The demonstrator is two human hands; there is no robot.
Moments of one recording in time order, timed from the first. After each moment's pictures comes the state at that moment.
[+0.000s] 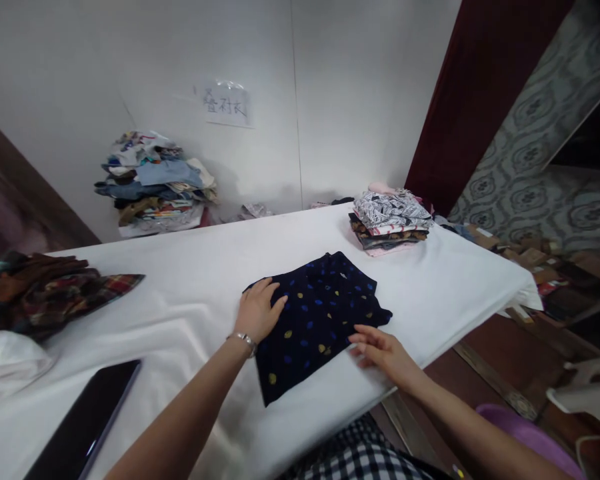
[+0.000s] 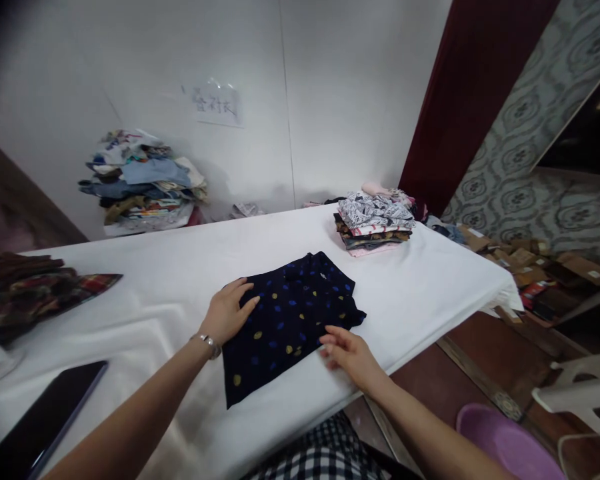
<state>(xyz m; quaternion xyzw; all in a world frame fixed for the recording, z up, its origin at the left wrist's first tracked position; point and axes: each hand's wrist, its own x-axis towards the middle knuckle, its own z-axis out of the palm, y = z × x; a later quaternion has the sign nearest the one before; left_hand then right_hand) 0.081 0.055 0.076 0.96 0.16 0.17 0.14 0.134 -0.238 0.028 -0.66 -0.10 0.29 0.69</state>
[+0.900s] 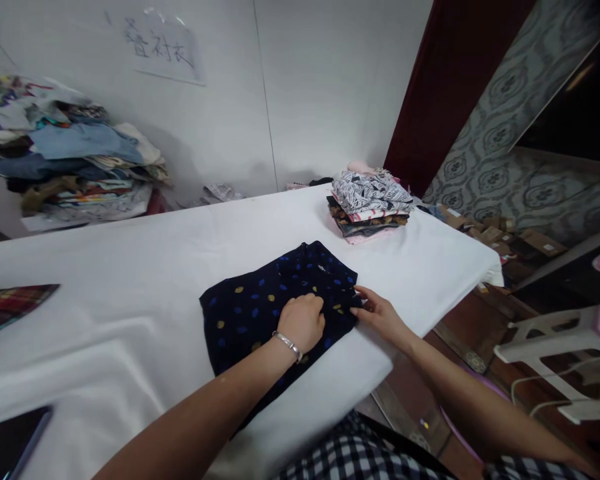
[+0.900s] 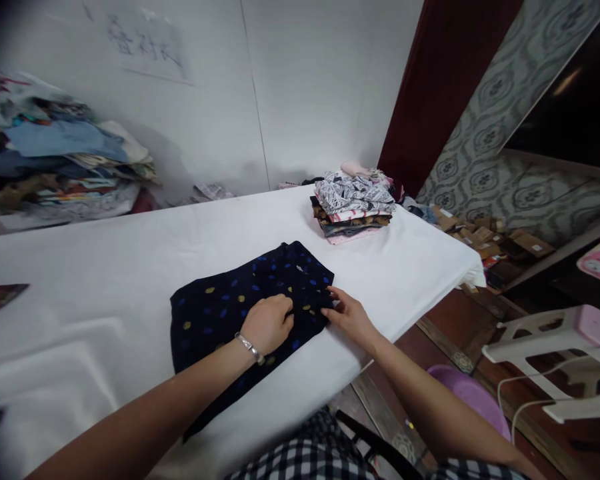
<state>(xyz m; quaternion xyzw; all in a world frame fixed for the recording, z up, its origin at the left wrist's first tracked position) 0.138 -0.059 0.069 0.99 -0.01 0.00 0.14 0.213 -0.257 0.029 -0.81 -0.18 0.13 0.55</state>
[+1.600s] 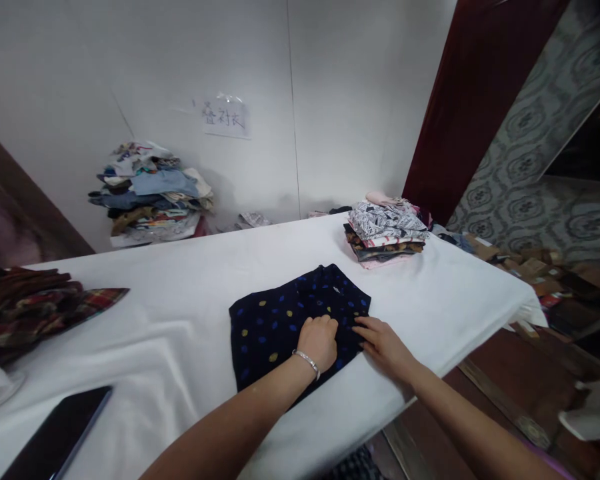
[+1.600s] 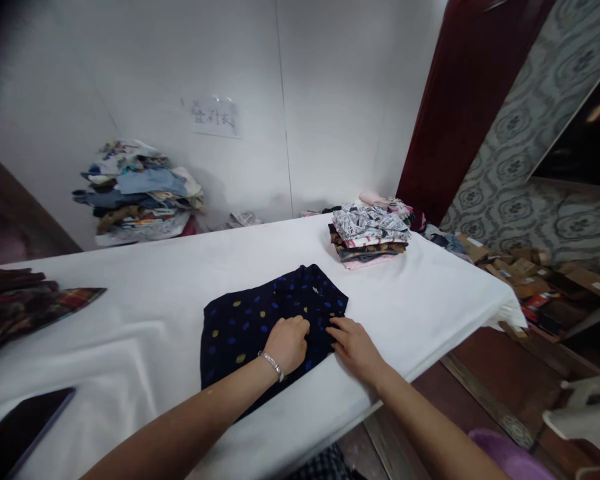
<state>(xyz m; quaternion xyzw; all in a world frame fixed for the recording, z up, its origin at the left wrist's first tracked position) 0.132 -0.071 0.063 0.99 0.00 0.01 0.12 0.214 -0.256 0.016 -0.83 -0.46 -0.03 0.30</state>
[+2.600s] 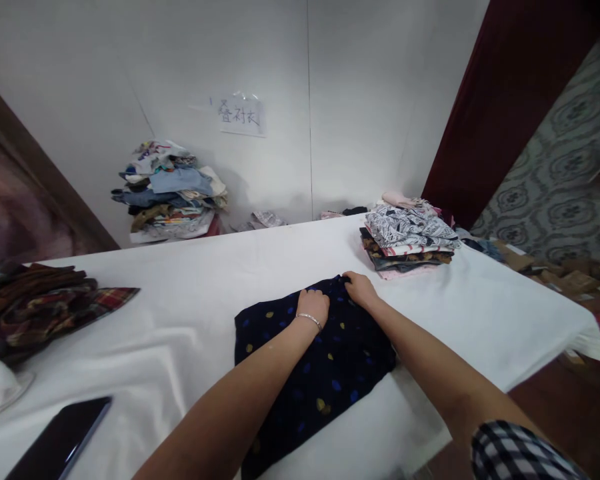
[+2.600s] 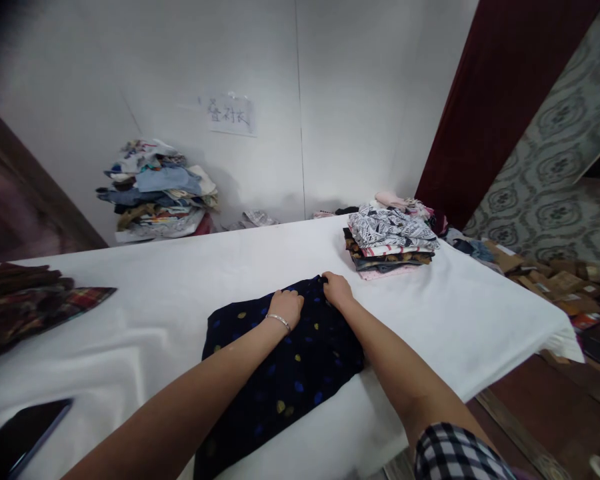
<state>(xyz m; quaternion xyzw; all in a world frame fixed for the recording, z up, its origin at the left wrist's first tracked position) 0.220 -0.002 0.058 1.00 0.07 -0.02 -0.01 0.351 -0.113 0.036 -0.94 -0.27 0.03 0.20</state>
